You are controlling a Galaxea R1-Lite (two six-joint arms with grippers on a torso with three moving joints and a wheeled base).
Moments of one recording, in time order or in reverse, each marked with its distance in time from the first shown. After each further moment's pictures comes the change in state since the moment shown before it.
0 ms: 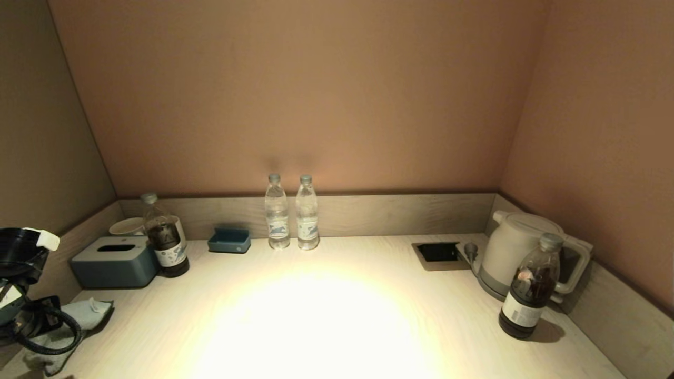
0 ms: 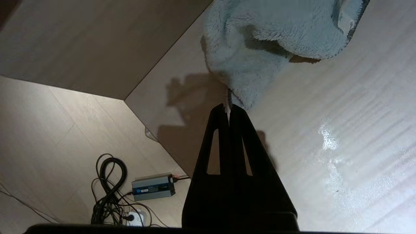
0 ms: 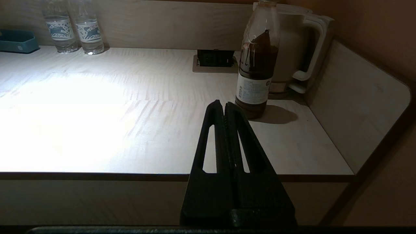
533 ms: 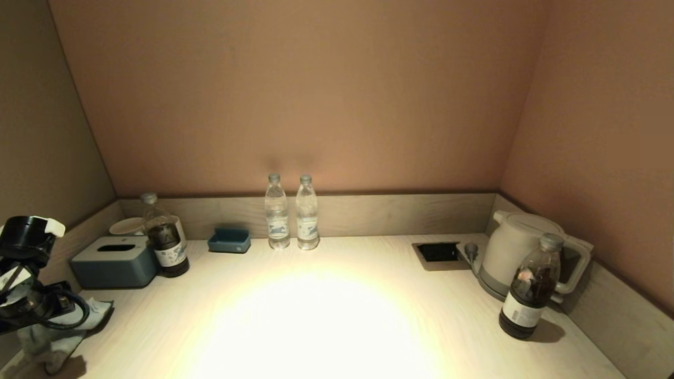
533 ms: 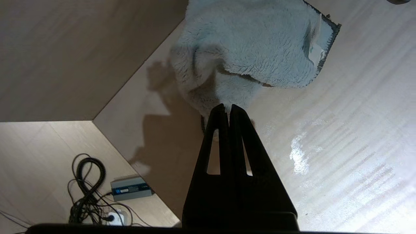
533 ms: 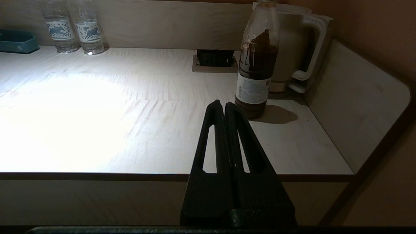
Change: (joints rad) left arm 0.061 0.110 -0.130 0.007 -0.106 0.004; right arm 0.000 0.000 0.000 0.000 0.000 0.001
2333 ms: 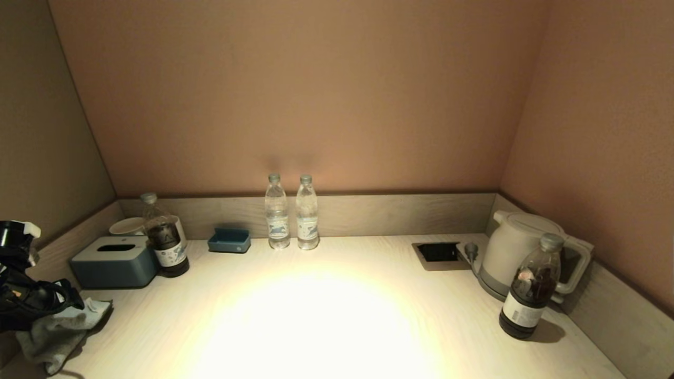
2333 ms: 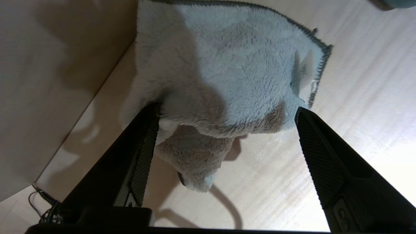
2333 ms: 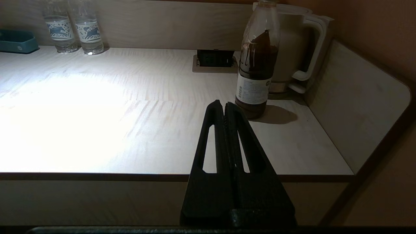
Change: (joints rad) left arm 0.176 0.192 -0.161 -0.005 -0.341 0.147; right arm 0.000 0.000 0.000 0.000 0.000 0.000
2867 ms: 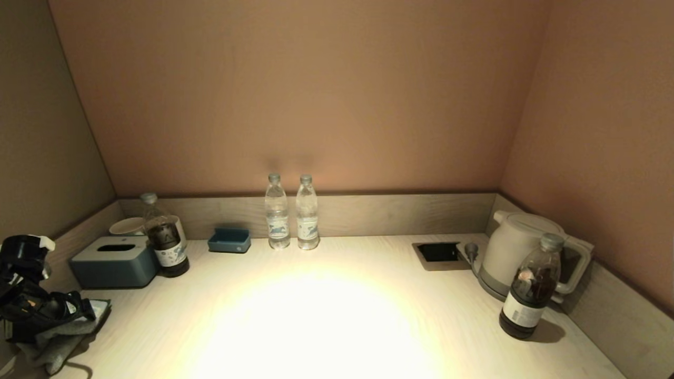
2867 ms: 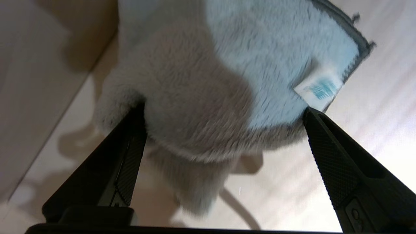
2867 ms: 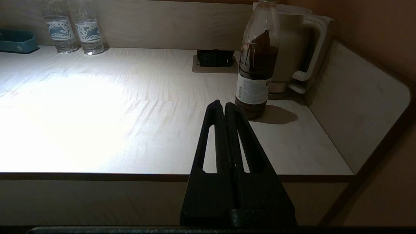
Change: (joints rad) left arm 0.000 0.098 0.003 -0.053 0.007 0.001; right arm 0.000 0.000 0.000 0.000 0.000 -0.001
